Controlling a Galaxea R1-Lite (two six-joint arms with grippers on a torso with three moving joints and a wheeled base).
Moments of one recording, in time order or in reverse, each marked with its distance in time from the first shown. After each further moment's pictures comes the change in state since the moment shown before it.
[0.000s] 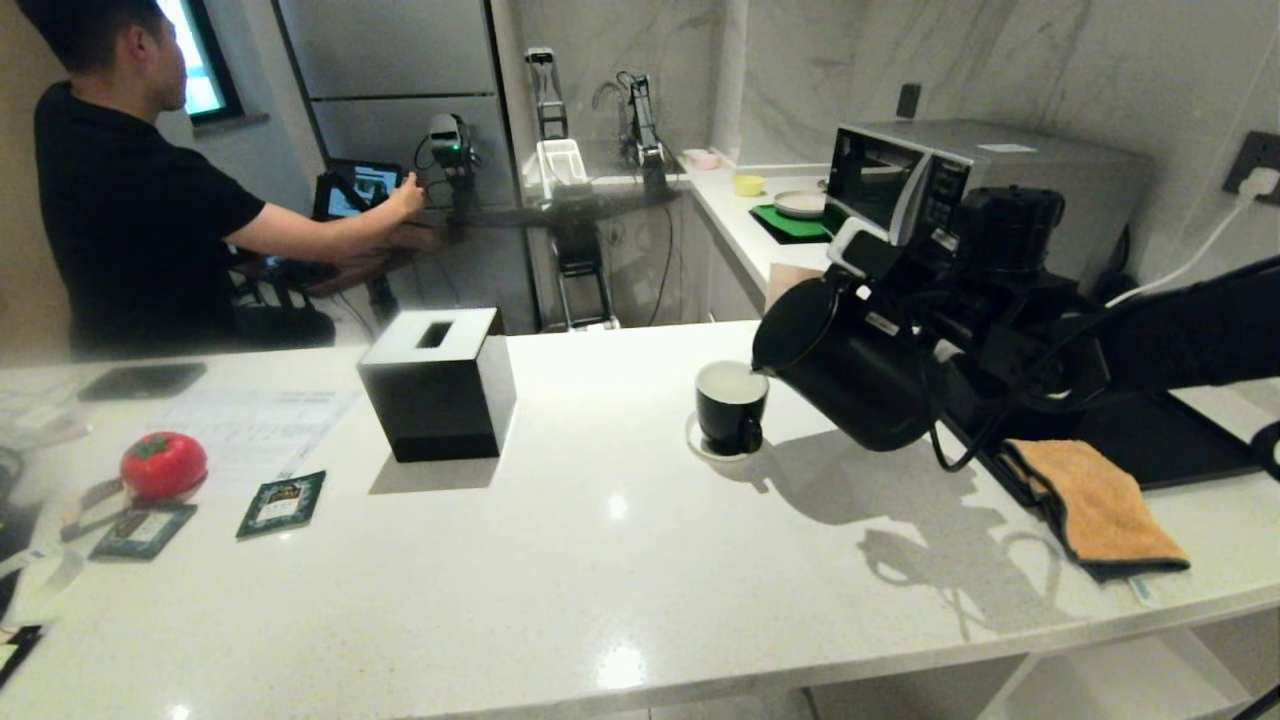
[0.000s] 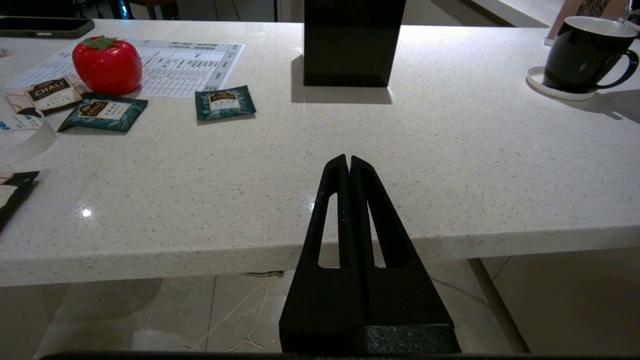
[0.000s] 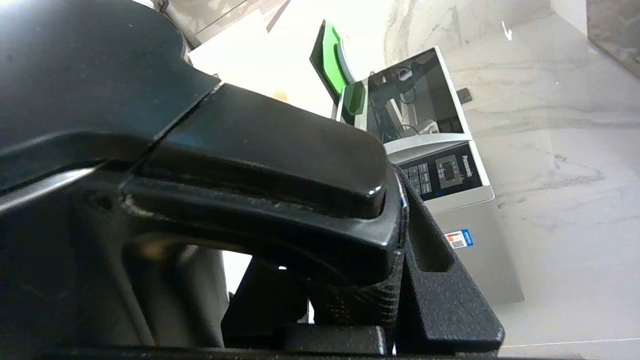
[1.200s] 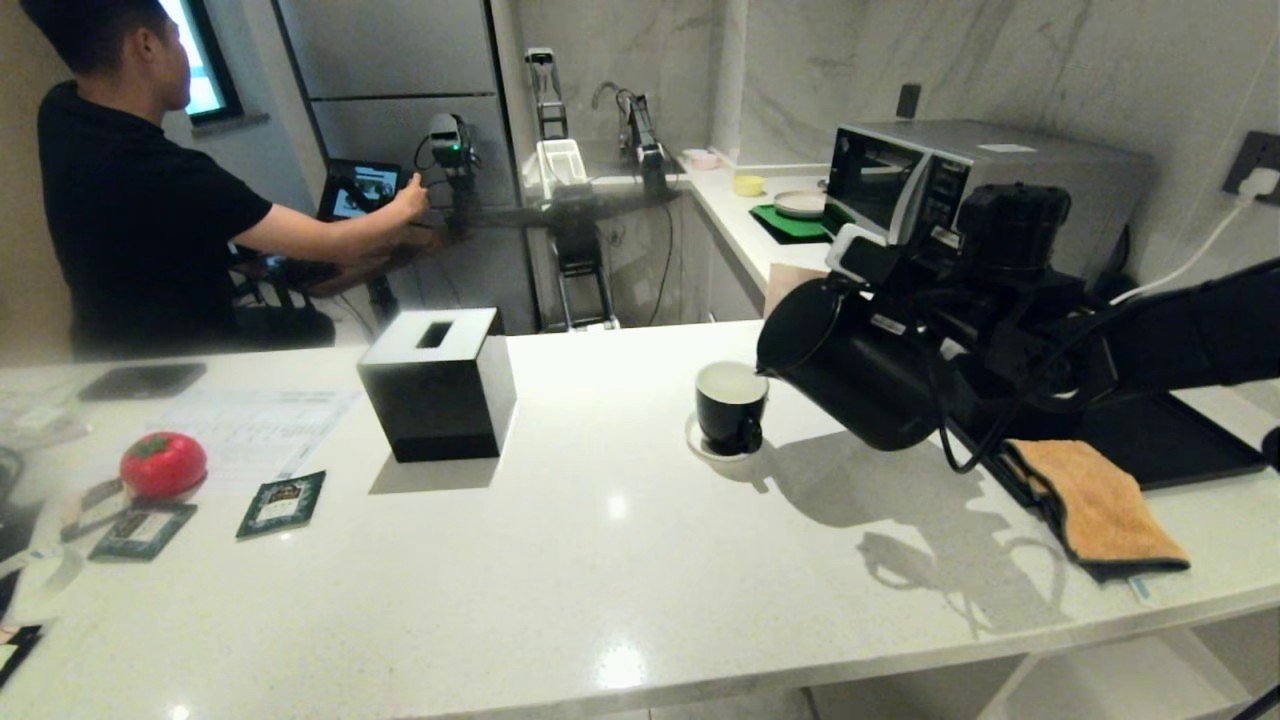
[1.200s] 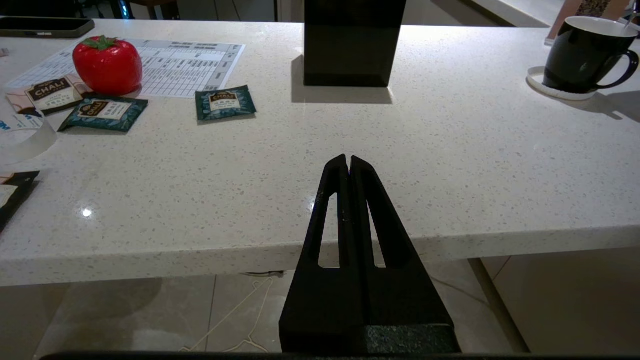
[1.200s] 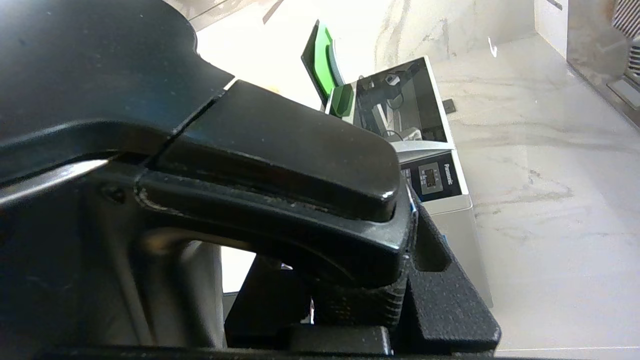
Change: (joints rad) left arm 0.000 0.000 0.000 0.000 0.000 0.000; right arm 0.000 -0.011 0.010 0.000 0.002 -0.089
